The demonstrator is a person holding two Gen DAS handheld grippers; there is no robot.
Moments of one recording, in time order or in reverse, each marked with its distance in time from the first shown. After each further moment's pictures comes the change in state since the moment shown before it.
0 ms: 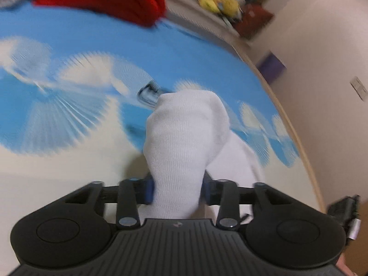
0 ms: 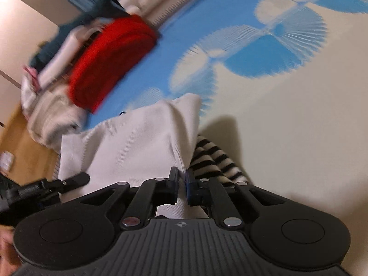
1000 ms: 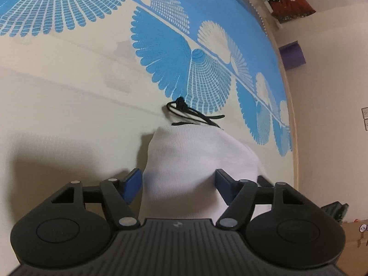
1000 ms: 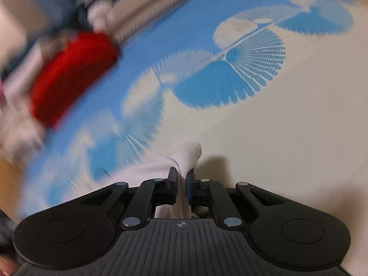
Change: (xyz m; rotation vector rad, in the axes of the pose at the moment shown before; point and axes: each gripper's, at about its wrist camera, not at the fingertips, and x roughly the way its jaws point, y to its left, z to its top) left arm 0.080 0.008 -0.050 -0.305 0.308 -0.102; right arm -0.005 -0.039 0.020 -0.074 -0.036 -0.285
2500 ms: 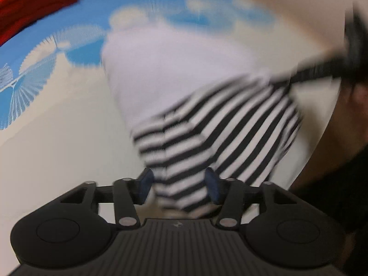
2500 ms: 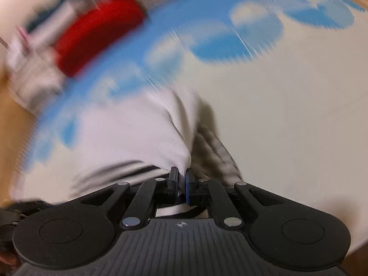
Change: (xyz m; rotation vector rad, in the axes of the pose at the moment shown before) left arm -0.023 -0.074 -0.185 0.849 0.040 0.394; right arm -0.085 -0.011 -0.068 -0.132 0.163 0.038
